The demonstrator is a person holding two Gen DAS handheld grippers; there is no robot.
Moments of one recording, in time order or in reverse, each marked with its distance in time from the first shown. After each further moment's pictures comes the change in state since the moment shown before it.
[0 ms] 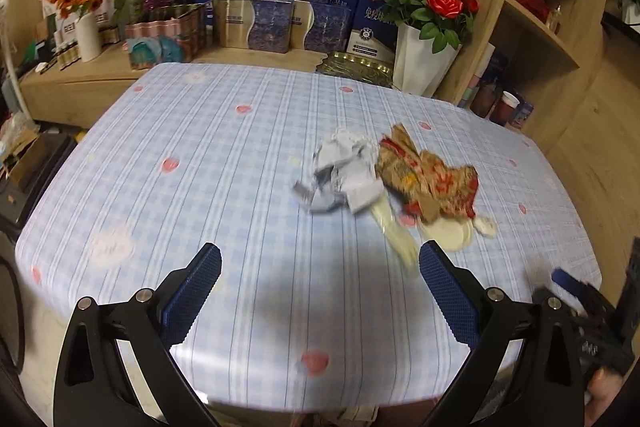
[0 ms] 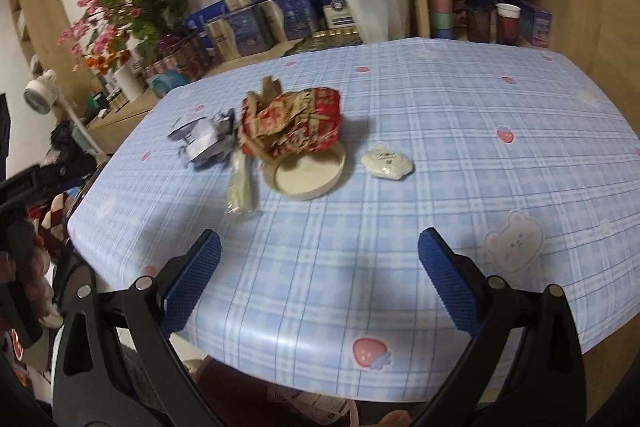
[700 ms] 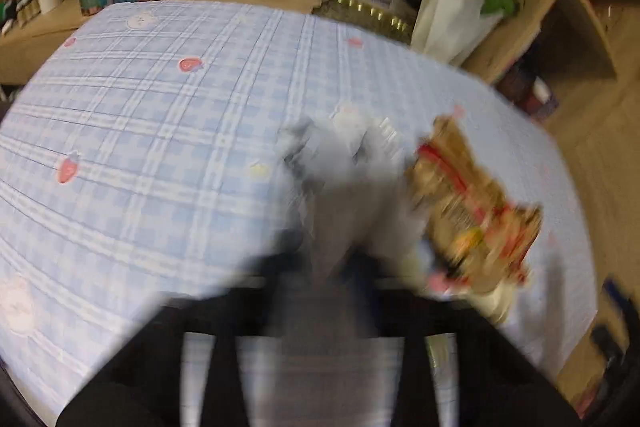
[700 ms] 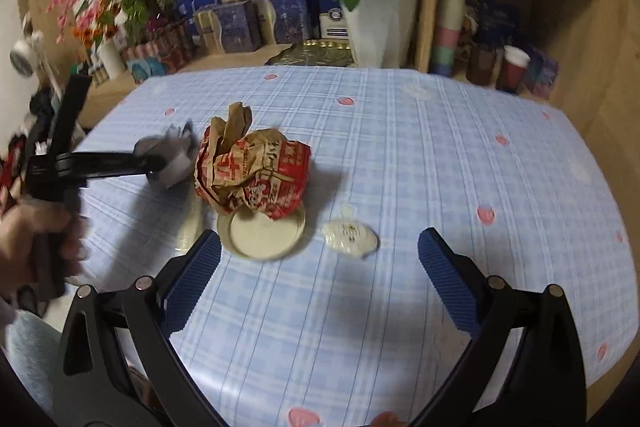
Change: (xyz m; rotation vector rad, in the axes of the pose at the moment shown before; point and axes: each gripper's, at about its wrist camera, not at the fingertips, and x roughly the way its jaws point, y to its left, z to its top) left arm 0.150 0.010 0.040 -0.056 0.217 -0.051; right arm 0.035 -0.002 0.065 -0.181 0.020 -0.102
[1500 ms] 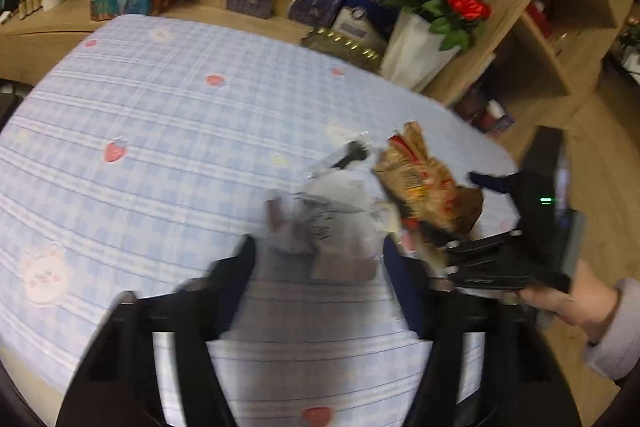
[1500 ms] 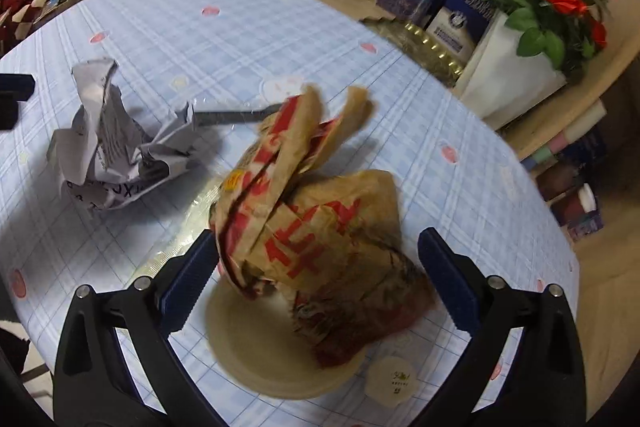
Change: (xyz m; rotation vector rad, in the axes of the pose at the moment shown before) left arm -0.076 0.031 -0.039 -0.026 -0.121 -0.173; right arm 0.133 0.101 0.058 -0.522 0.200 -0.045
